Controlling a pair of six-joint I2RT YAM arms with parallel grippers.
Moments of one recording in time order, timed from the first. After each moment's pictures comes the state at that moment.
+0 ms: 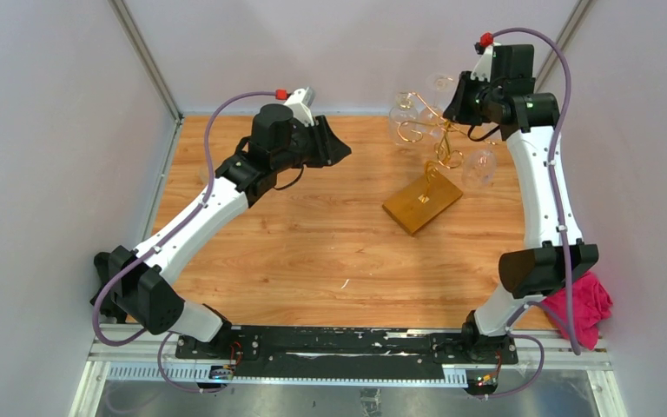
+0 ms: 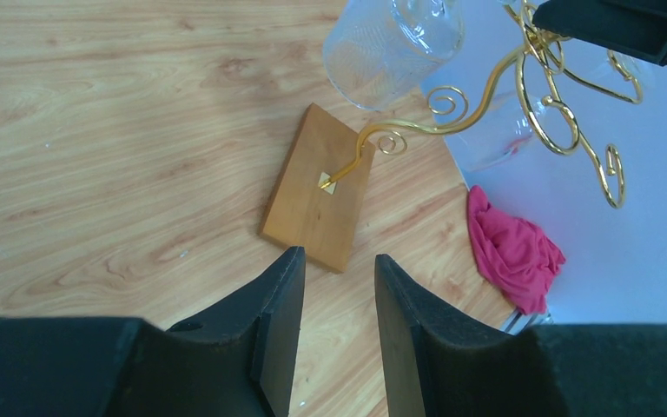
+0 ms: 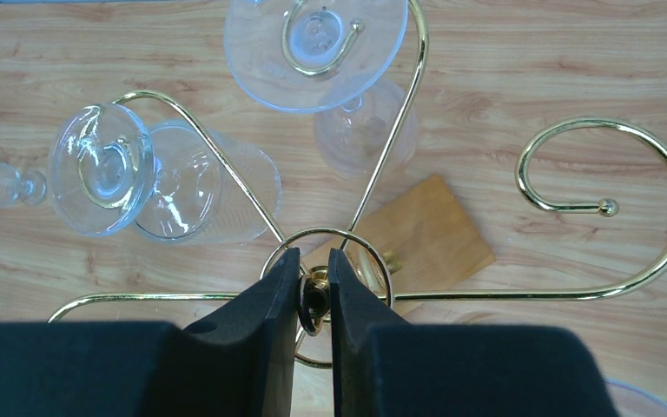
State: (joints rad) left arm -0.58 1.44 1.39 -0.23 0.21 -0.56; right arm 0.10 1.65 2.04 -0.95 -0.19 0.17
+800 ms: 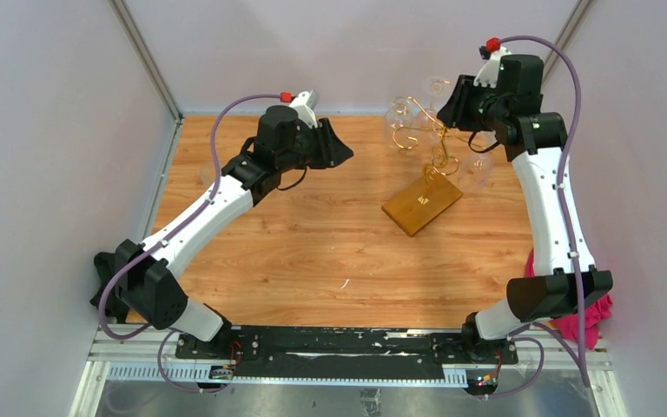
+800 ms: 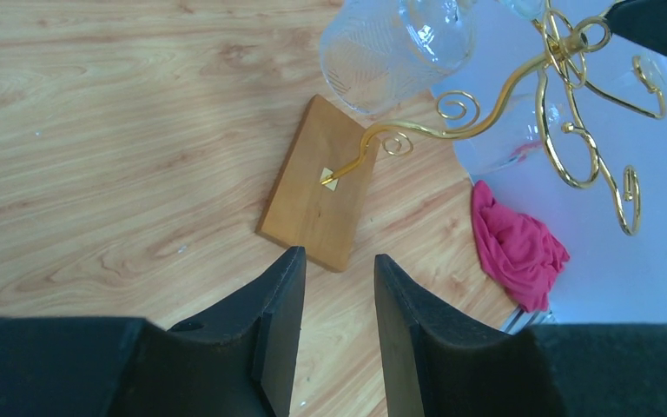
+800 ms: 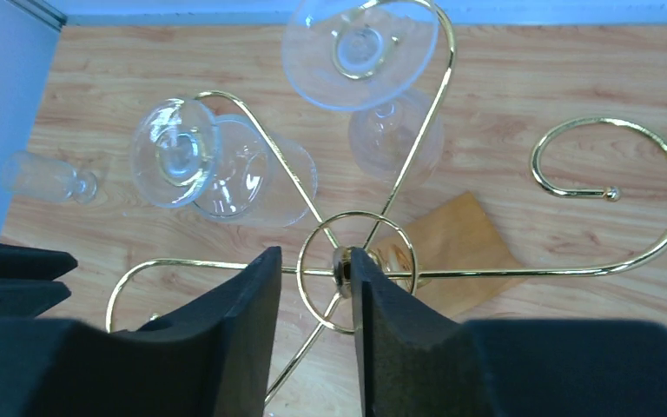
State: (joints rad) left arm -0.58 1.48 1.38 -0.22 0.22 -0.57; right arm 0.12 1.51 1.85 -0.83 -0.24 0.20
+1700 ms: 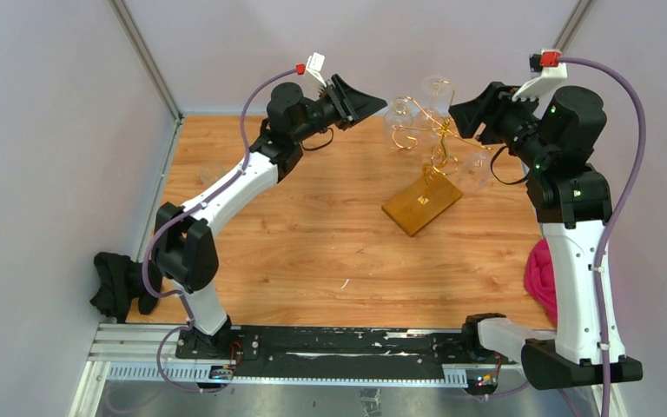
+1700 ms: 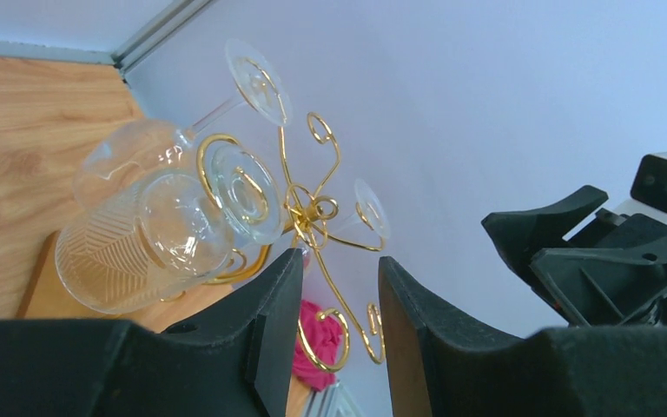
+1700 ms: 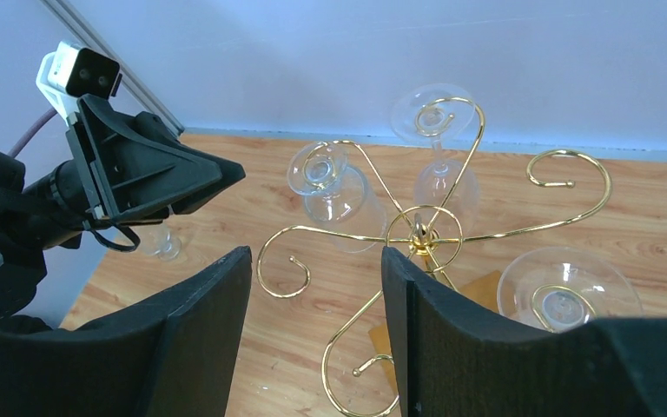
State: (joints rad) left arm -0.54 1.75 1.56 0.36 0.47 -1.07; right arm 0.12 1.13 1.66 -0.61 -0.28 0.28
